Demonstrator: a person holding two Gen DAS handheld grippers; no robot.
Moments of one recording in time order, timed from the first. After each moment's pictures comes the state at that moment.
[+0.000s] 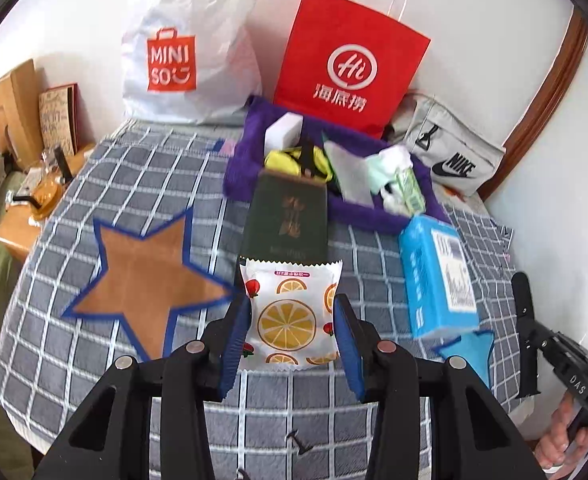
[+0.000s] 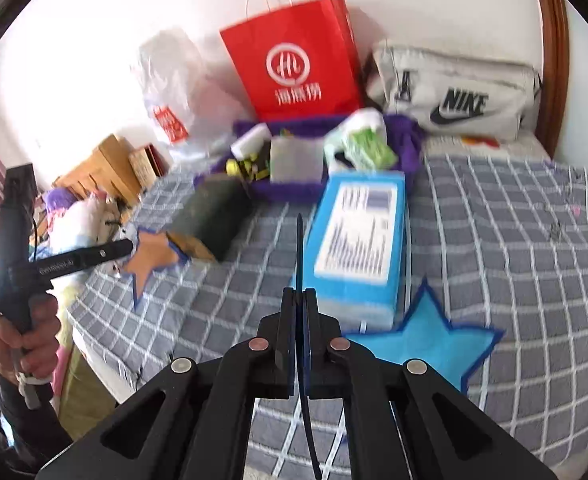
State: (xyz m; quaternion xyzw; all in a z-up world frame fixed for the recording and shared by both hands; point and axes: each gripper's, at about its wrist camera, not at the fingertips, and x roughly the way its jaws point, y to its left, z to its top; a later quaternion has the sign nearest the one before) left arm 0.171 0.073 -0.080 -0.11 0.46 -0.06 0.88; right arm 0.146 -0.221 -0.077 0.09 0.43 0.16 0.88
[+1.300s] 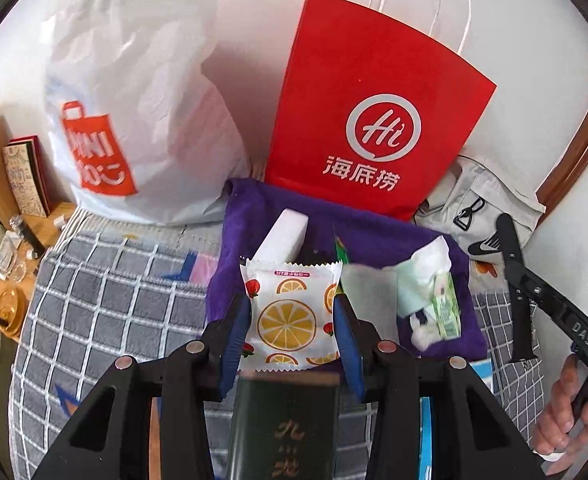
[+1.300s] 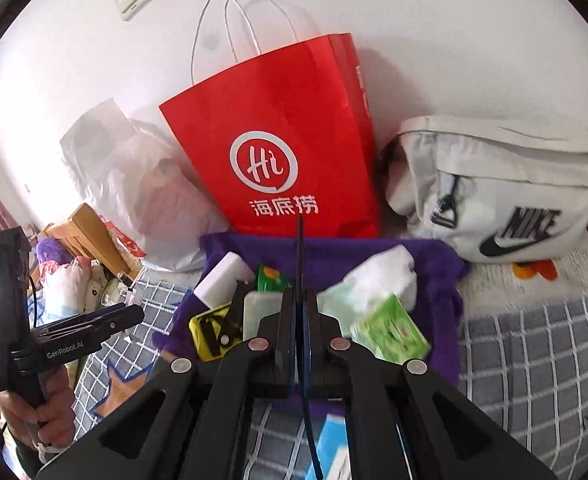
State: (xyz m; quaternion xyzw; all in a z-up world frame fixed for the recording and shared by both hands) left arm 0.364 0.063 -0.069 -0.10 0.44 -0.05 0.89; right arm 0.380 -0.198 -0.060 0.11 0.38 0.16 0.90
